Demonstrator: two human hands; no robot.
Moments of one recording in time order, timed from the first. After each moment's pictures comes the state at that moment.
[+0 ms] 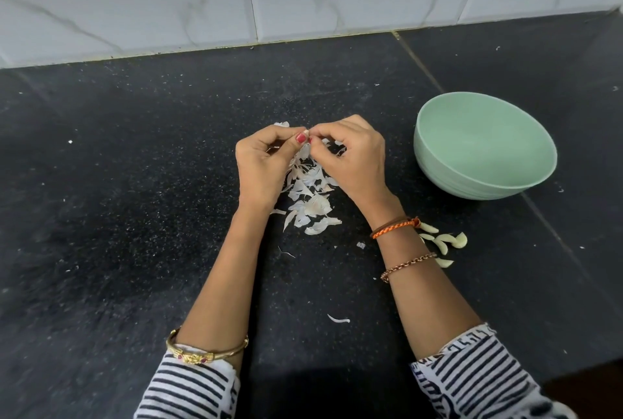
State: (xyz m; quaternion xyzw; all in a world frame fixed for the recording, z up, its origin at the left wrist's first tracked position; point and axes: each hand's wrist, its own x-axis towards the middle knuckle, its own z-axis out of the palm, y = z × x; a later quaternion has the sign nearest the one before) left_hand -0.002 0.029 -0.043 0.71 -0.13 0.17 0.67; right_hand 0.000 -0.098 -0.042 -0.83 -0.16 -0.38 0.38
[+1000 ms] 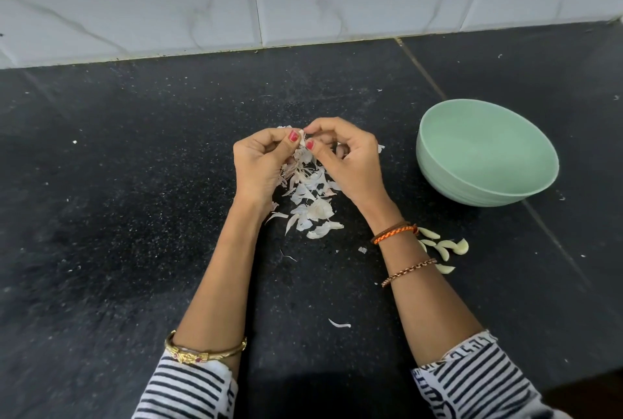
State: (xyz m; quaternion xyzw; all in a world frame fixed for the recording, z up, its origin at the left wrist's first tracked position) left_hand -0.007 0.031 -0.031 0.64 -0.04 0.09 0.77; right_hand -0.004 -0.096 -0.037 -0.77 -0.17 -0.21 0.58
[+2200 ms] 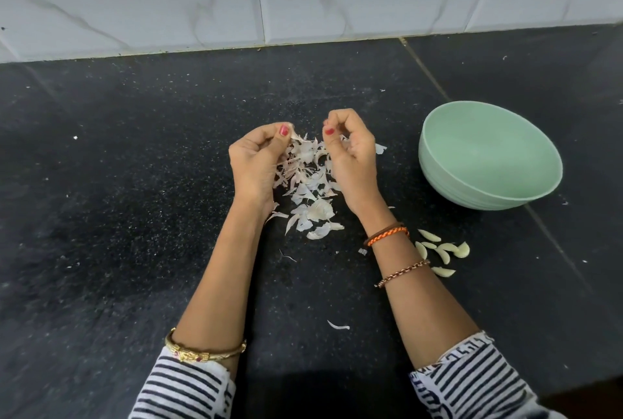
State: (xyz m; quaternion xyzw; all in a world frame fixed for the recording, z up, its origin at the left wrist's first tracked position) left_hand -0.004 0.030 -0.031 0.61 0.05 0.09 0.79; right_hand 0.002 -0.085 -0.045 -0.74 -0.10 -0.22 0.63
